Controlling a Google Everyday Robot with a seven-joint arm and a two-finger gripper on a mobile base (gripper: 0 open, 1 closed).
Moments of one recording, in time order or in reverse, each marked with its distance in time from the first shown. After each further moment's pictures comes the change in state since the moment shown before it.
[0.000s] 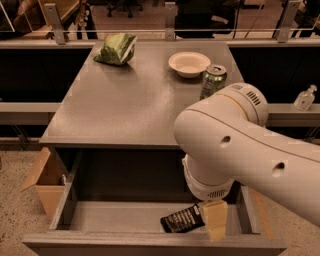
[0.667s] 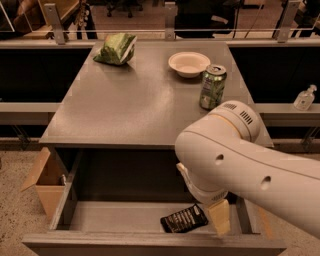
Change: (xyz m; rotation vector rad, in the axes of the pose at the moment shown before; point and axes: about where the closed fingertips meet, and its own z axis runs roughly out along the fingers) arm 0.008 -0.014 0.035 0.049 0.032 -0.211
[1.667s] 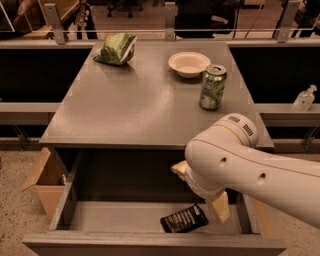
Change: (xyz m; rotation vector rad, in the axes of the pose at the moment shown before) arm 0.015 -0.024 0.047 0.079 -0.026 -0.257
